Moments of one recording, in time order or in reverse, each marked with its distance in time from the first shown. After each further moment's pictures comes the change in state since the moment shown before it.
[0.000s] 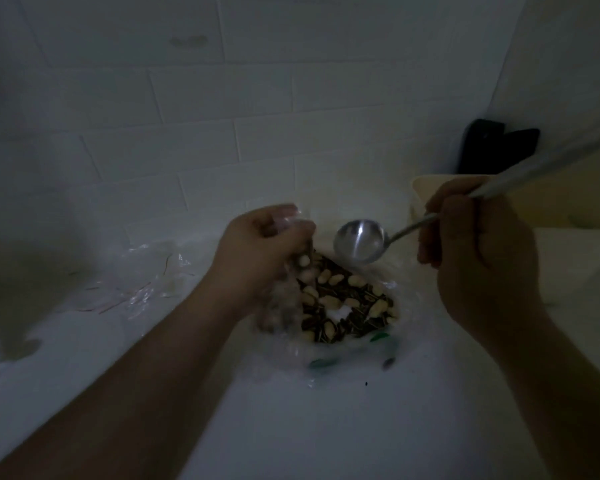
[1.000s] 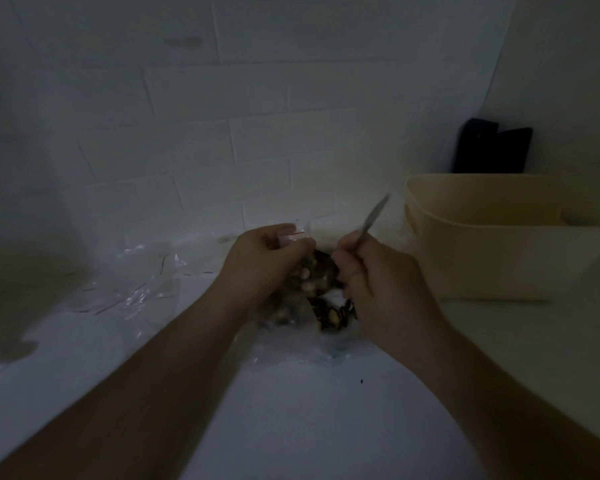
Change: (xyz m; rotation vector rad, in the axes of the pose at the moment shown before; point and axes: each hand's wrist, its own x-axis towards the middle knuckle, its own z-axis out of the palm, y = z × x) left_hand 0.001 -0.011 0.011 0.071 -0.054 -0.092; right_hand -0.026 -0.008 0.051 -0.177 -0.382 0.124
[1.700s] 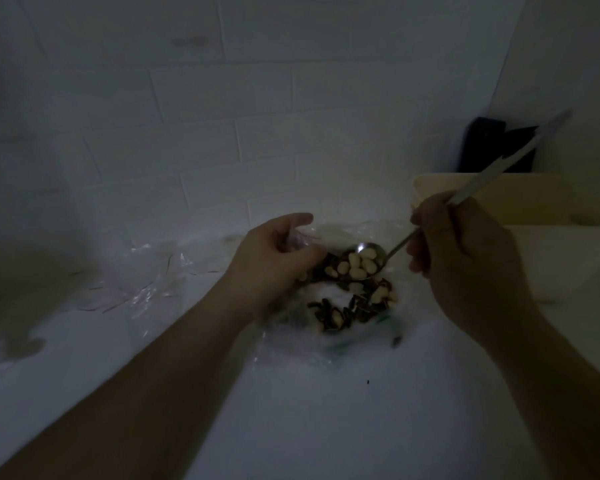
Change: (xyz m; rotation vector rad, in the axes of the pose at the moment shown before) left_hand -0.009 0.005 -0.004 -0.012 -0.051 0.052; right_hand 0.003 0.011 -0.053 0.218 0.284 0.157
